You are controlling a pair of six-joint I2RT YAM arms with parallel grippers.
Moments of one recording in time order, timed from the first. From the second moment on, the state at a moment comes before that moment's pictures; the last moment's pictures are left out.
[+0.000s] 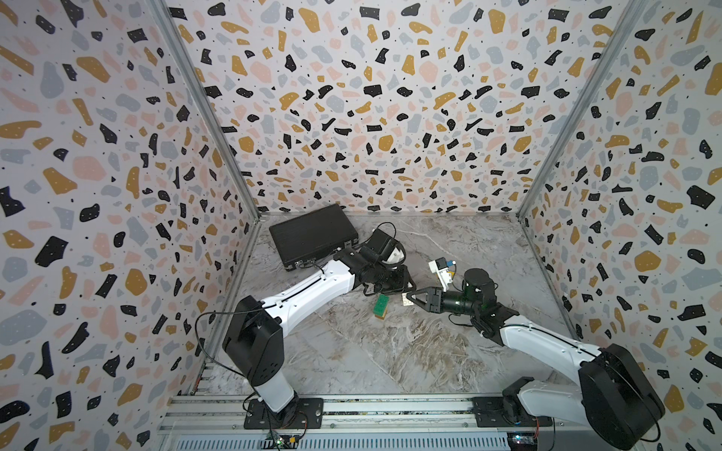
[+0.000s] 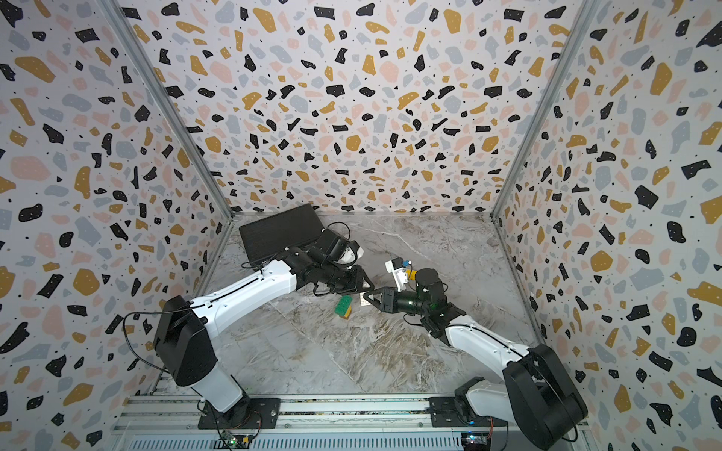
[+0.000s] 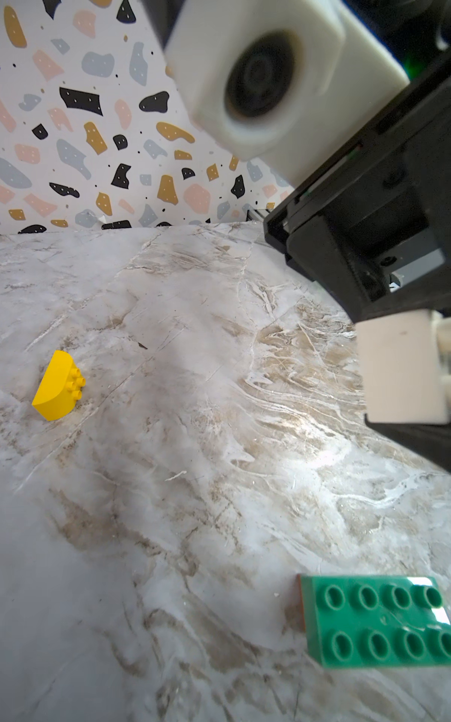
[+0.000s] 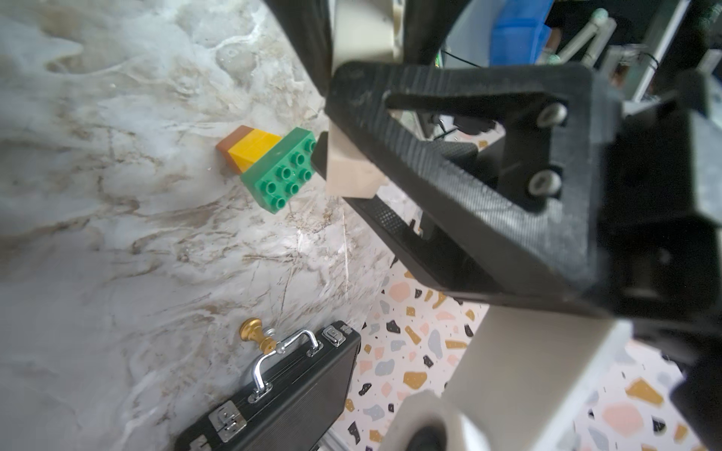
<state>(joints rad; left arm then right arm) -0.71 1.66 1.42 -0.69 0.42 -0.64 0.52 1.21 0.56 0.30 -0.70 0.71</state>
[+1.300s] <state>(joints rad) -0.68 2.07 1.90 -1.38 0.19 -0.19 0.51 1.46 0.79 -0.19 -0.28 0.58</state>
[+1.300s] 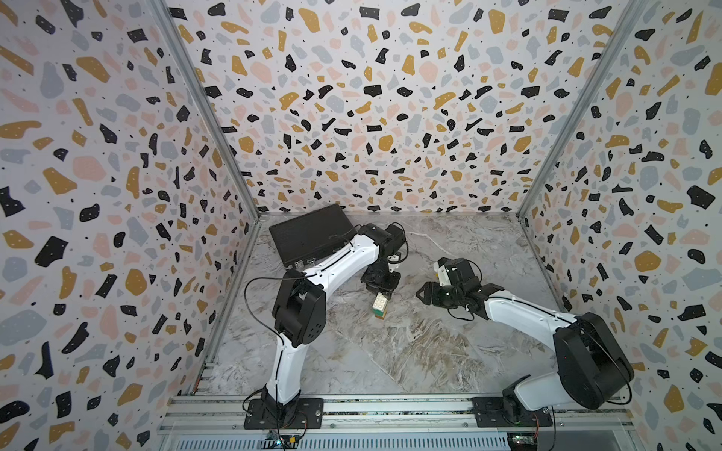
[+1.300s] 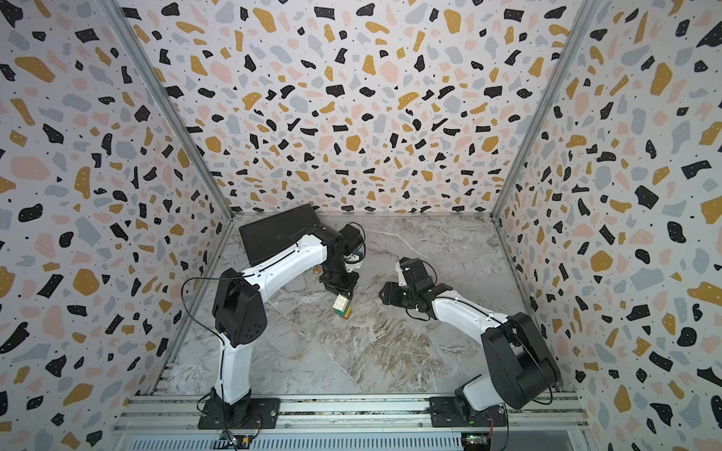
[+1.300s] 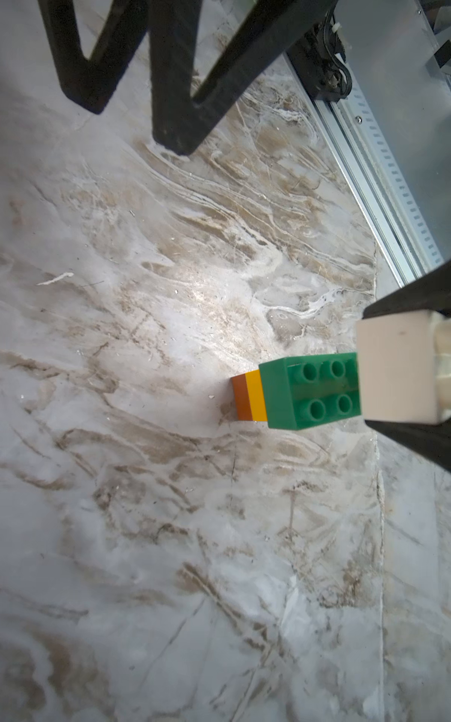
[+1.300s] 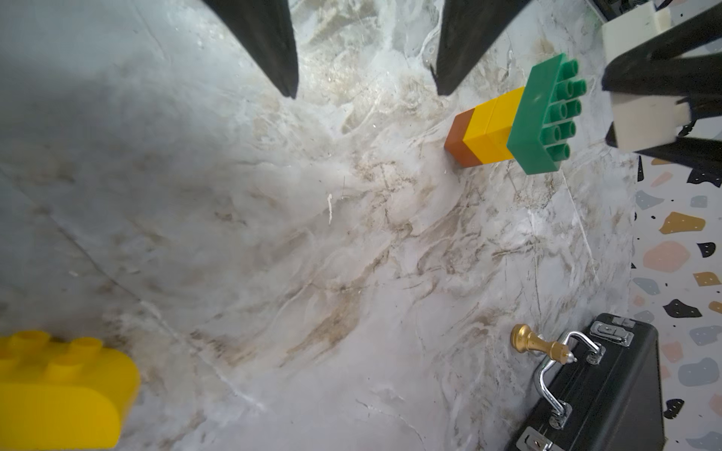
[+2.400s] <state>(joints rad) -0.68 2.21 2.01 -1.47 0.17 -0.16 0.51 1.55 0.79 -0.14 -0.35 0.58</state>
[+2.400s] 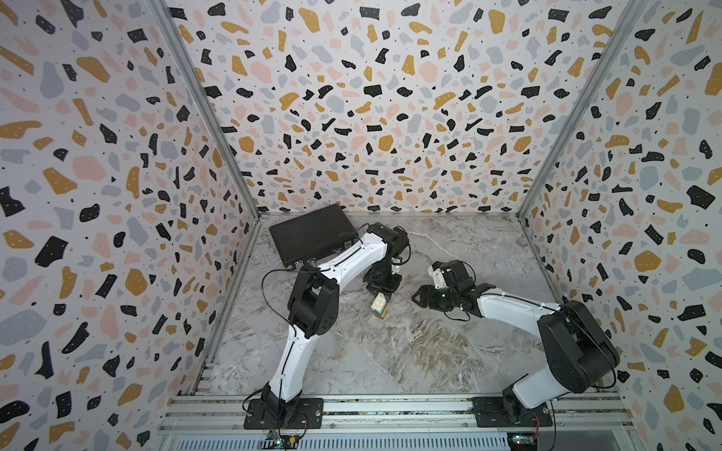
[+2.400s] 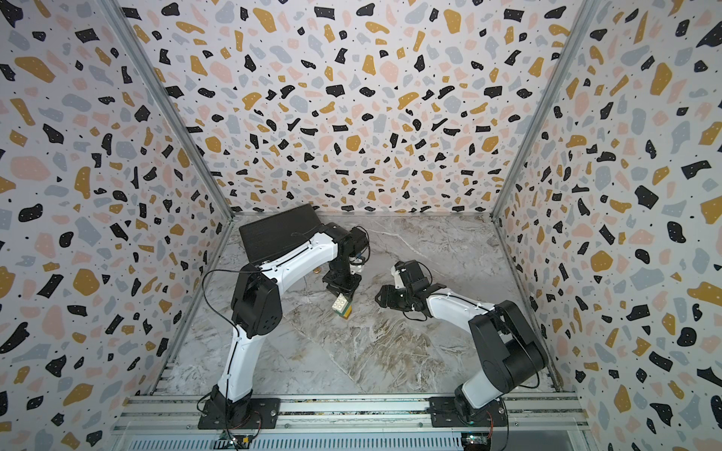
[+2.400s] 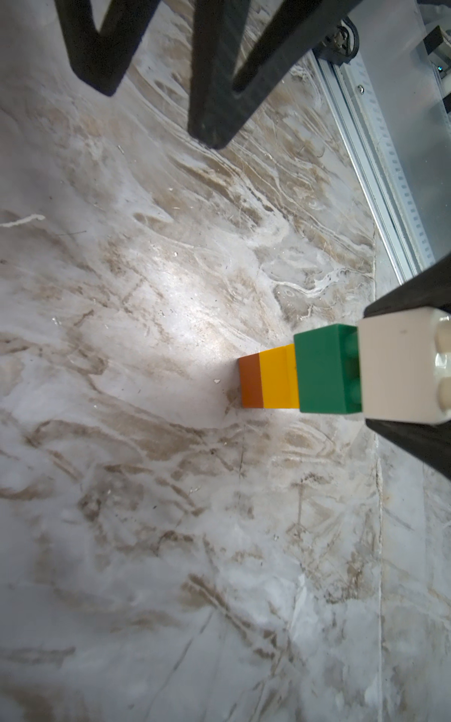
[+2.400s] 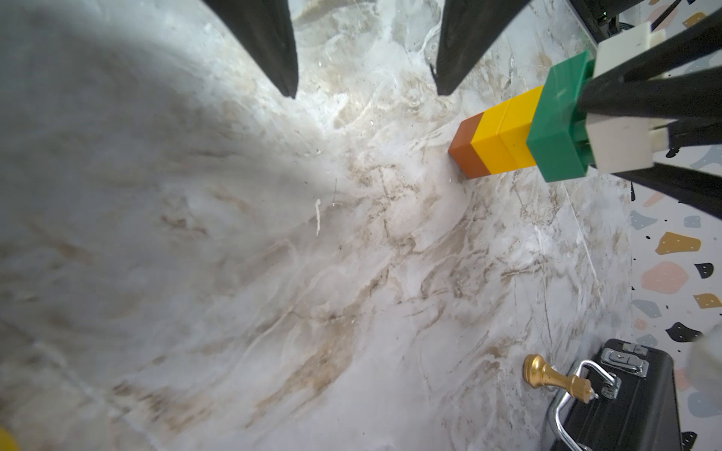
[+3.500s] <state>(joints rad) -0.67 1.88 1.79 -1.31 0.19 -0.19 0.51 1.55 0.79 -0.08 -0.40 0.59</state>
